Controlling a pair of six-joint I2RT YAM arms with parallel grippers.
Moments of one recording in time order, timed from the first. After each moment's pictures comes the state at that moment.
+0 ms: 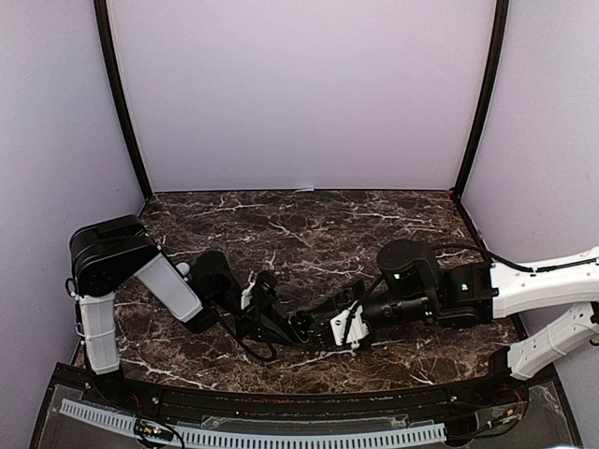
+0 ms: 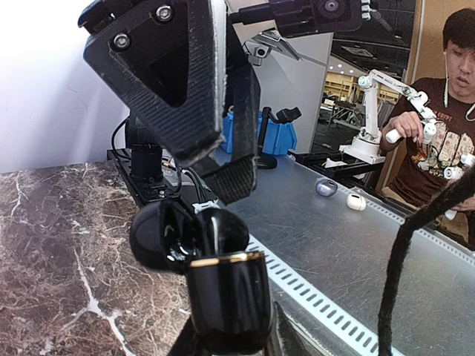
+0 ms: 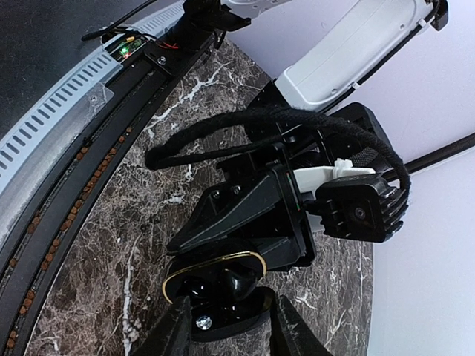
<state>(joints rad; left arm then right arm) -0.84 1.99 0.66 1.42 1.34 -0.25 1.26 1.25 0.82 -0.08 -0.18 -0.91</state>
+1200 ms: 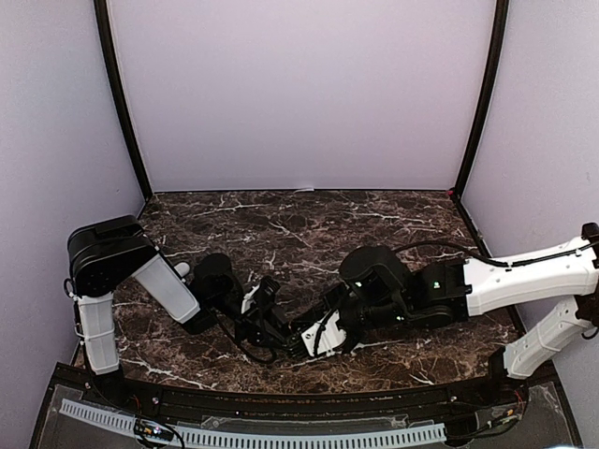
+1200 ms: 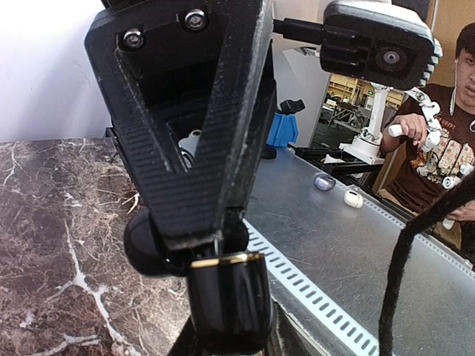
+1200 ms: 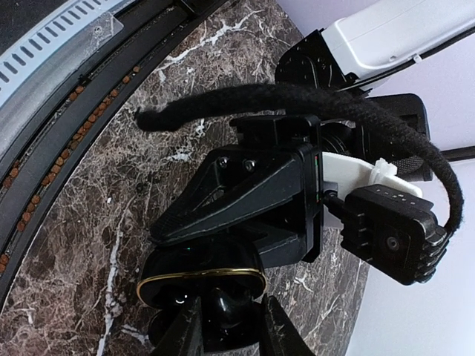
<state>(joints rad) -0.84 1.97 0.64 1.29 1.35 -0.18 1.30 1.41 0.96 -0.22 -0.02 -1.03</state>
